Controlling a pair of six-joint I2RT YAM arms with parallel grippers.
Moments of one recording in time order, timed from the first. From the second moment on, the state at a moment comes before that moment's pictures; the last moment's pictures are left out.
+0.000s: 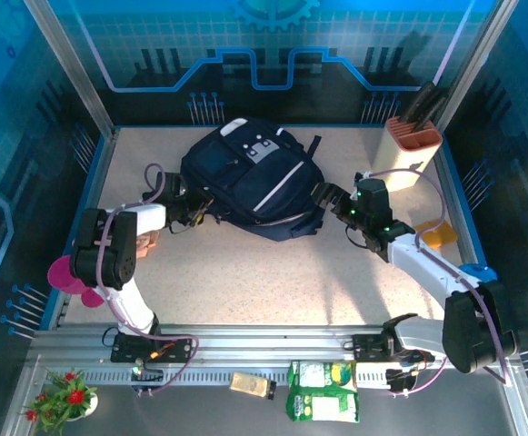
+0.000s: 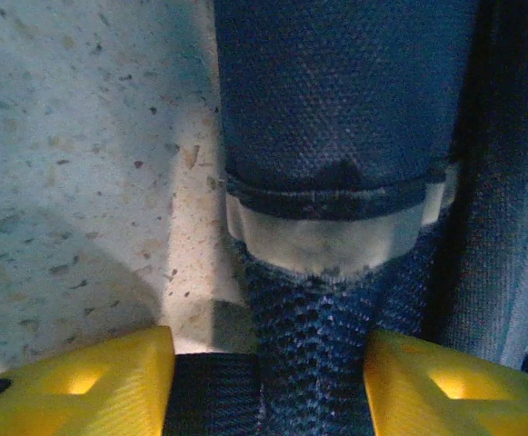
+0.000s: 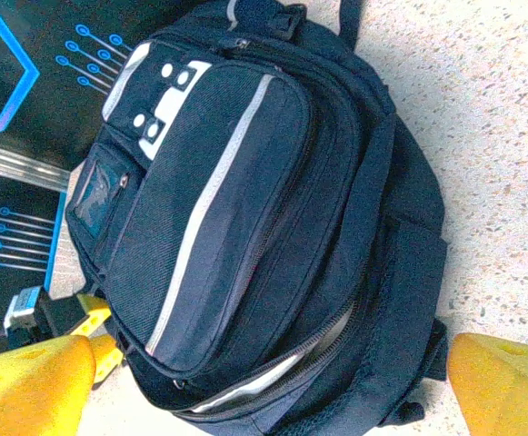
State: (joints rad) left arm -0.03 1.79 0.88 0.03 0.36 -0.99; right arm 0.31 1.24 0.71 0.00 -0.14 0.81
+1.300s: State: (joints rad) left arm -0.17 1.64 0.81 0.09 0.40 -1.04; right arm 0.40 1.76 1.04 -0.05 -0.08 0.60
